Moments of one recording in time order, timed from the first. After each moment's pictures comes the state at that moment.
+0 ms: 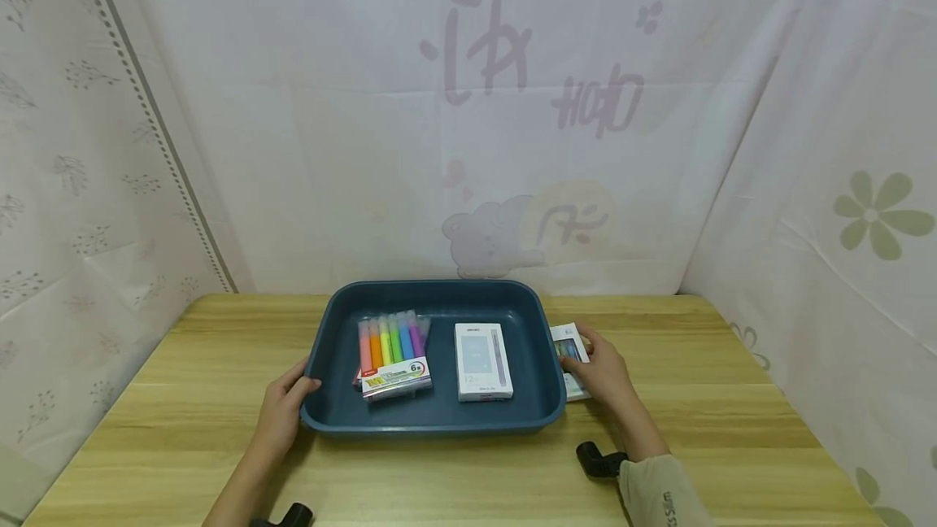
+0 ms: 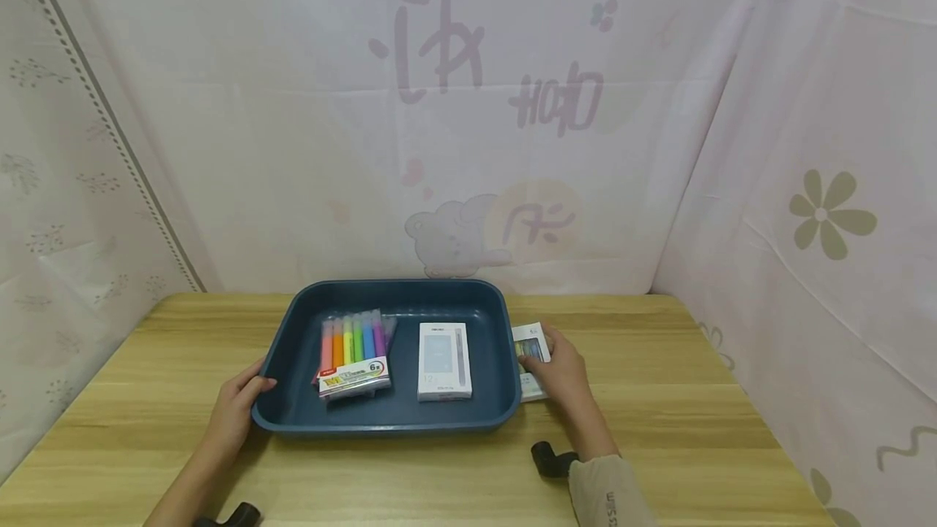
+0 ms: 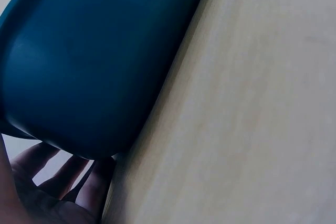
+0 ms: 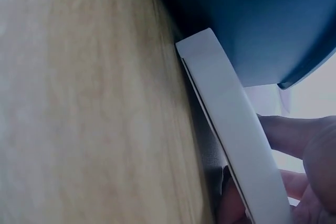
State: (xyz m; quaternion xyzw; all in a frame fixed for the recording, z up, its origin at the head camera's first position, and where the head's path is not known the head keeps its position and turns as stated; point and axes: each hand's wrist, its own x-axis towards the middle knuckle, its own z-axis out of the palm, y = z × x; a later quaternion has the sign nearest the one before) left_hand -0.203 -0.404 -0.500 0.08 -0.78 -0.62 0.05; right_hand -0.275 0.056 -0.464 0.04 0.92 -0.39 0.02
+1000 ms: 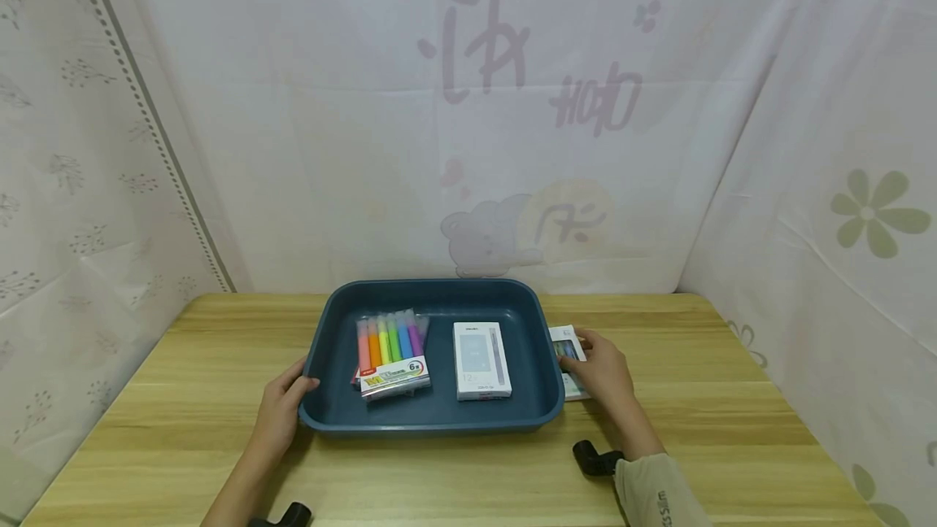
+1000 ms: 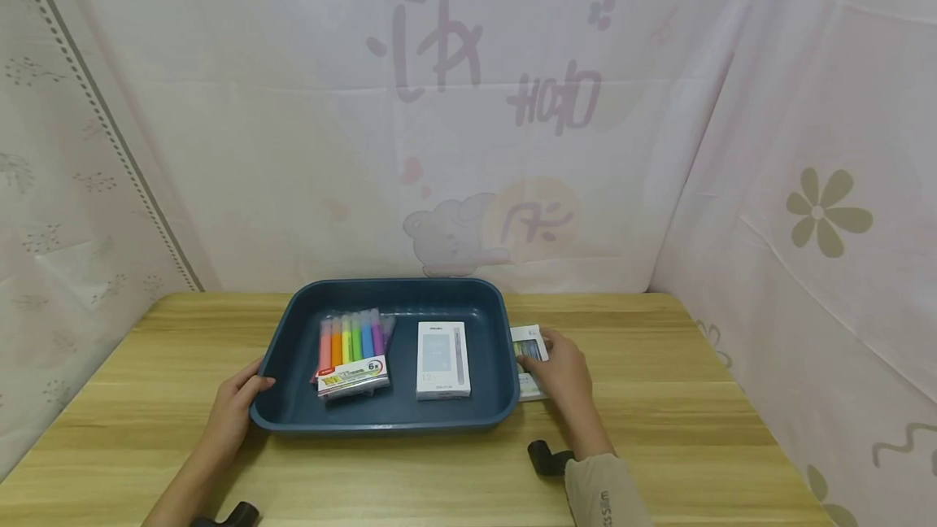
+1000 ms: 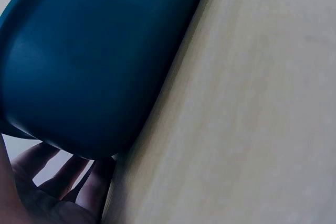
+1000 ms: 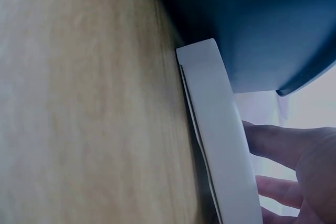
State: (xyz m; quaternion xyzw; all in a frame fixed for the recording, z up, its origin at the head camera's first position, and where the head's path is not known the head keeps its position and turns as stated) left_hand -0.202 -0.403 -0.497 0.08 -0.77 -0.63 0.04; right_hand -0.273 0.052 -0.460 0.06 0.95 -0.32 -0.01
